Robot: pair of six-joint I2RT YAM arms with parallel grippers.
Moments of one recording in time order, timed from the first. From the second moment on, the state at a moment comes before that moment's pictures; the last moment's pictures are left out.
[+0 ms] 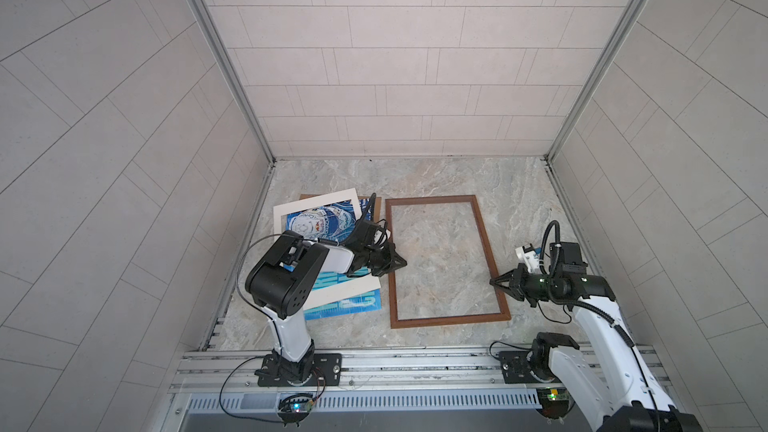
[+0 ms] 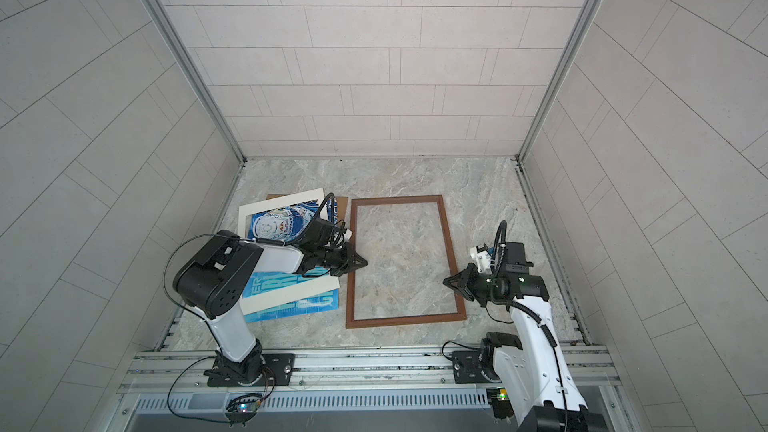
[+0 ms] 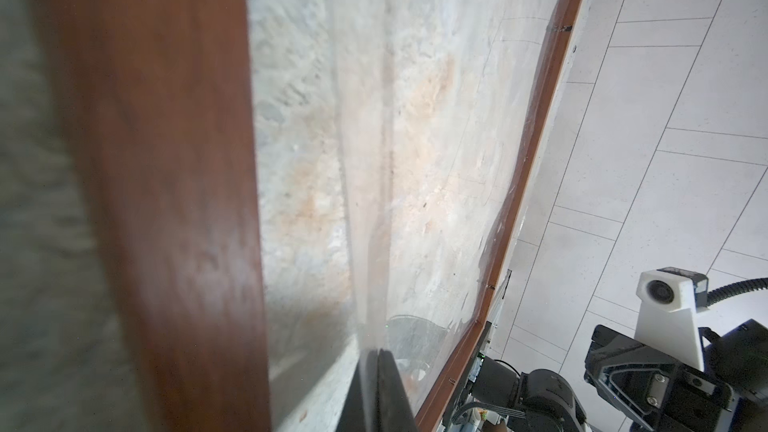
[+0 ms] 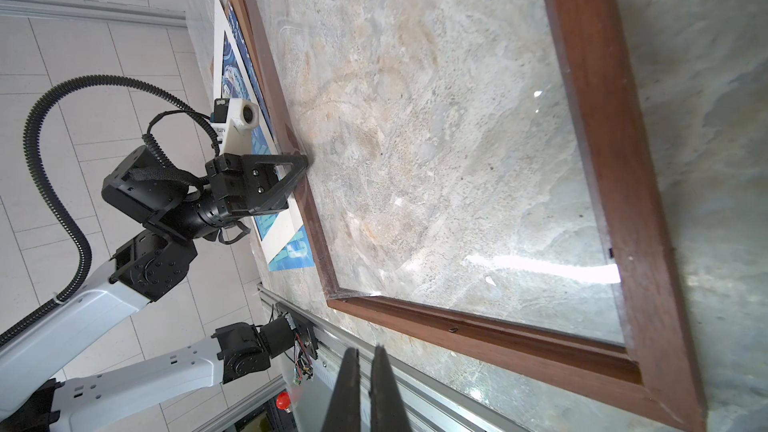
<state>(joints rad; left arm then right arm) -0.47 1.80 0.70 0.21 0.71 -0.90 -0.16 0.79 0.54 -0.90 -0.82 0.48</state>
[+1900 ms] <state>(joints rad) -0.42 1.83 0.76 0.37 0.88 -1.14 -0.16 1.00 0.41 -0.55 -0.45 0.44</state>
